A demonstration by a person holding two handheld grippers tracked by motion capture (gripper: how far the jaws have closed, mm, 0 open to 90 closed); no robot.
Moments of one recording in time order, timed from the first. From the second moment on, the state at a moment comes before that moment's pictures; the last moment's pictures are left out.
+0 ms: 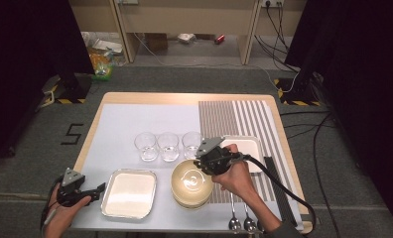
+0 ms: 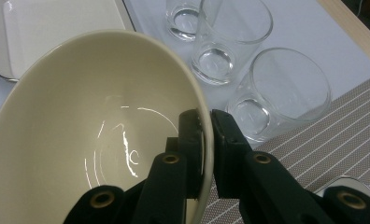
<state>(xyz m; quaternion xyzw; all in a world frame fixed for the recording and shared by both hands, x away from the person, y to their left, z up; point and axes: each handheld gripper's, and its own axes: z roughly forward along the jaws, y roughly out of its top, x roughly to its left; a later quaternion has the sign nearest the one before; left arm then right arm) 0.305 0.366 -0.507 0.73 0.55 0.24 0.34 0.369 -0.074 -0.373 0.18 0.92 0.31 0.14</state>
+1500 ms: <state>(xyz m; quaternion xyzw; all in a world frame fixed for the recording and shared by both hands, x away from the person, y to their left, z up) 0.305 0.365 -0.507 0.73 0.55 0.24 0.34 0.389 -0.094 -0.382 0.23 0.89 0.38 0.03</state>
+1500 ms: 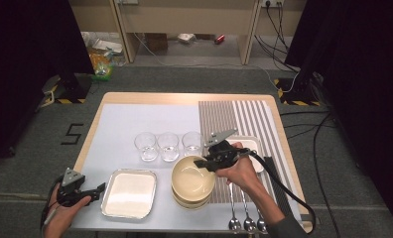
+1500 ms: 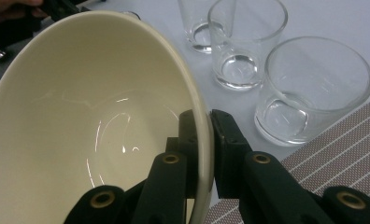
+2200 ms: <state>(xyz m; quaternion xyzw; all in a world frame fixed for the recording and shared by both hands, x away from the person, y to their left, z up) 0.305 0.365 -0.507 0.72 0.55 0.24 0.34 0.408 -0.145 -0.376 0.30 0.84 0.46 0.02</state>
